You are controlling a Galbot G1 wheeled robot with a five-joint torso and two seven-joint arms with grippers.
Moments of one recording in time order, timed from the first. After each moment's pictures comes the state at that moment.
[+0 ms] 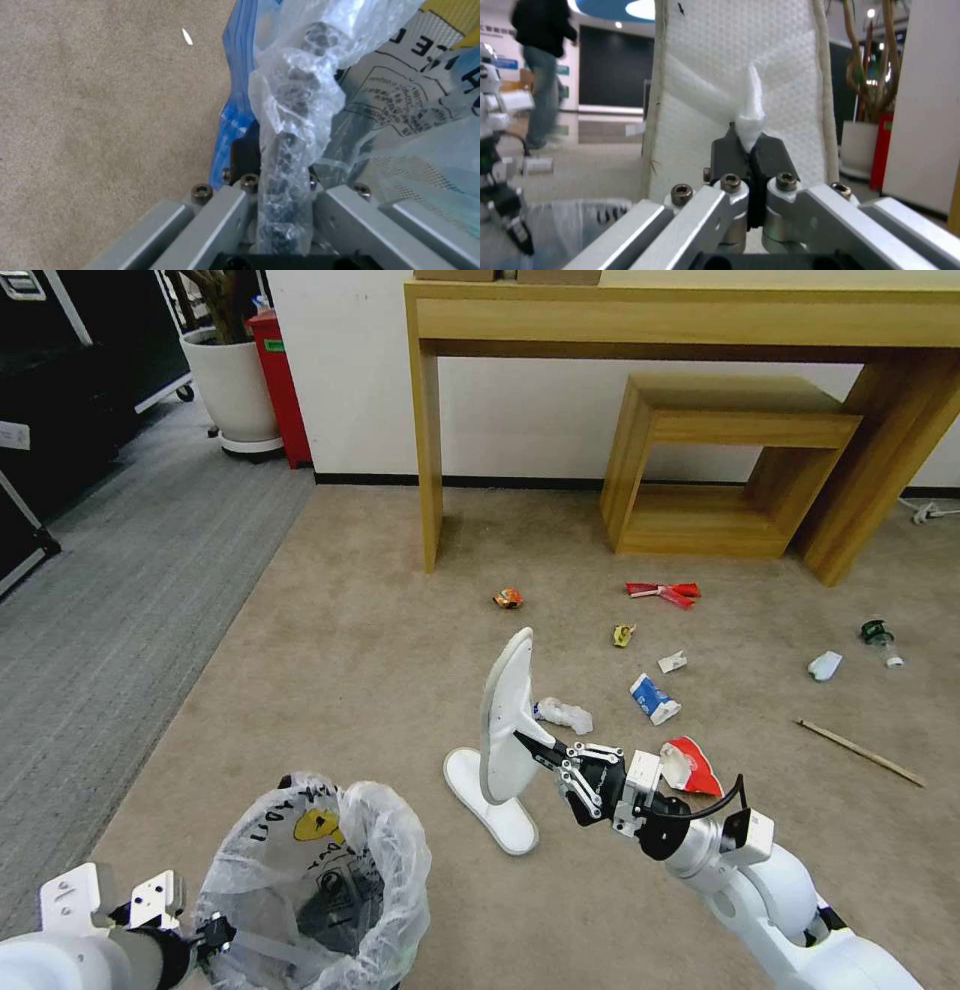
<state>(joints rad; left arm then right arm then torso) 1.90 -0.89 -0.93 -2.50 -1.92 0.71 -1.22 -1.32 0.98 0.33 2.02 0.65 0.34 -0.72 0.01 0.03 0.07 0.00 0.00</state>
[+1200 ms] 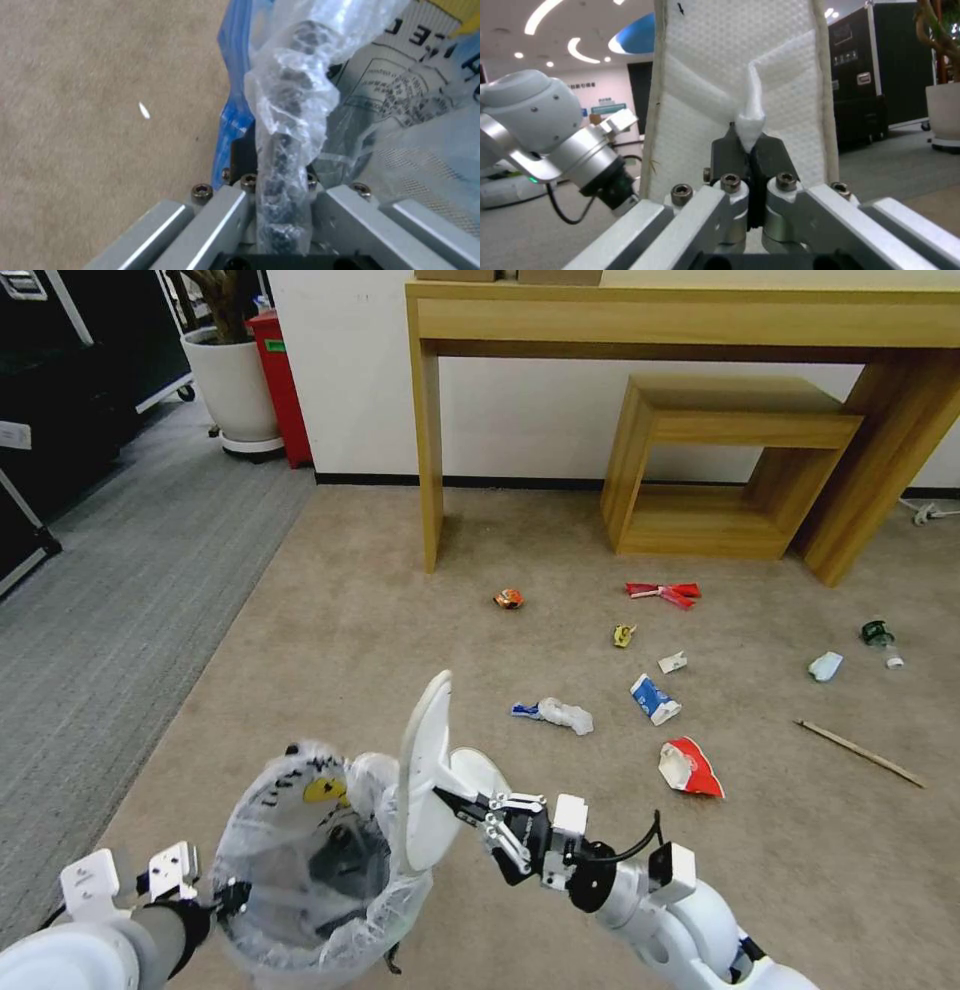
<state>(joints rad) 1.80 -0.88 -0.82 -2.42 -1.65 0.61 -0.96 -1.32 1.07 0.06 1.97 0.65 0.29 -0.73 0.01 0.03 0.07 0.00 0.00</state>
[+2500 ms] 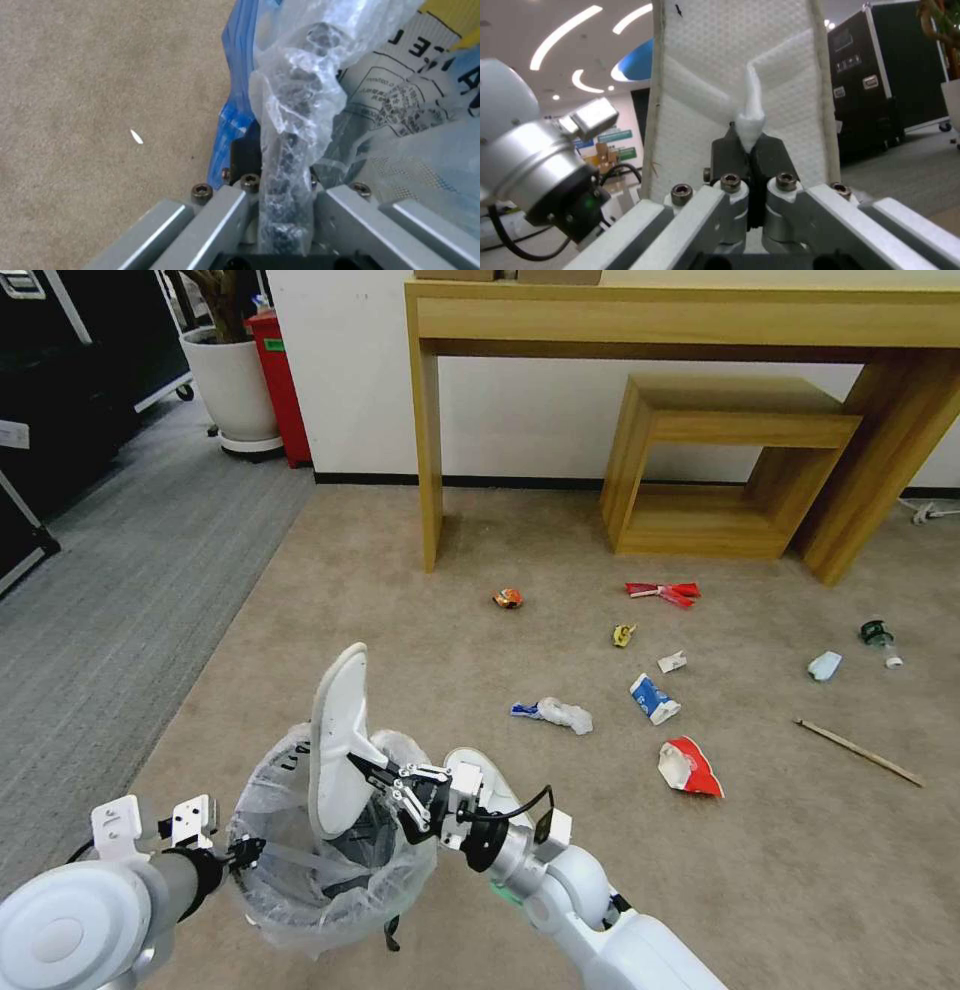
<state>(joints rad) 1.67 -0.71 -0.76 -2.35 -1.77 0.63 -0.97 -1.06 1.32 -0.15 1.67 0.63 0.33 -0.65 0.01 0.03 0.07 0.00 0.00</state>
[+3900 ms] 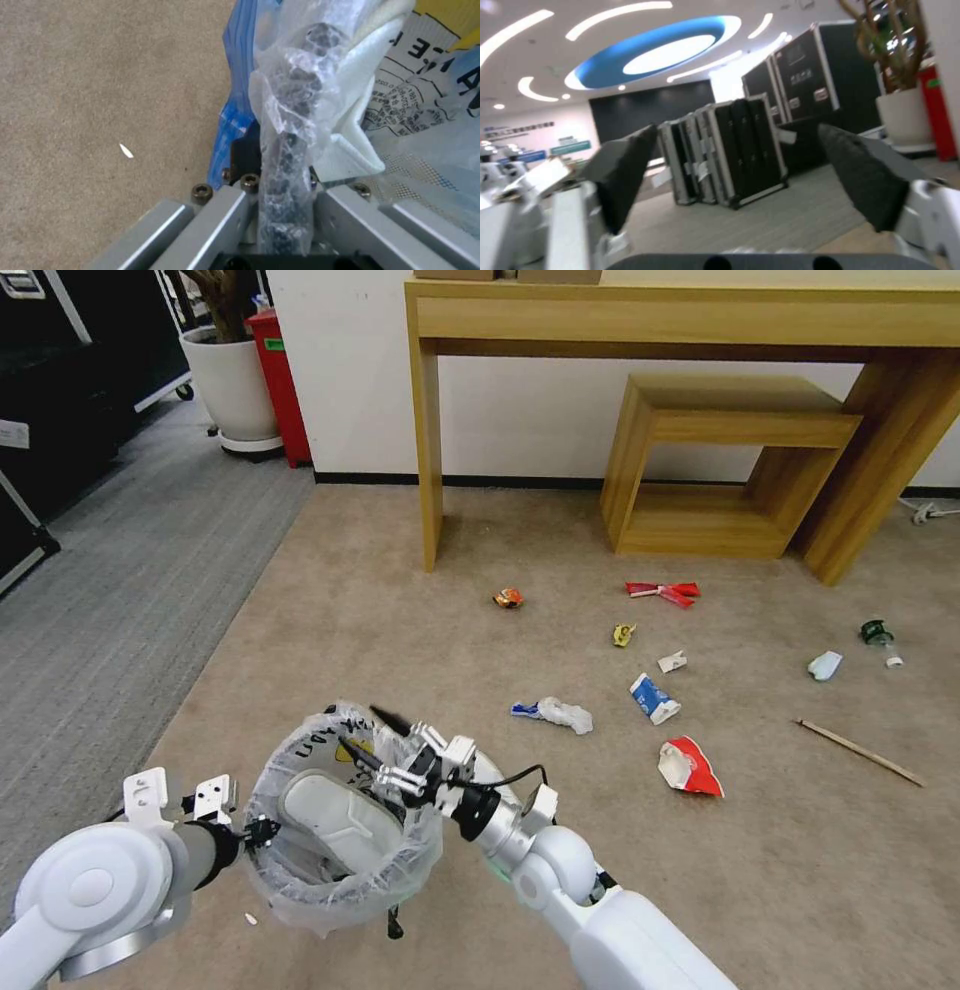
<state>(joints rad) 1.53 -0.64 -0.63 -2.26 -1.80 0.63 -0.95 -0.99 1.27 -0.09 1.74 0.69 0.27 -0.51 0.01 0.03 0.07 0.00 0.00</state>
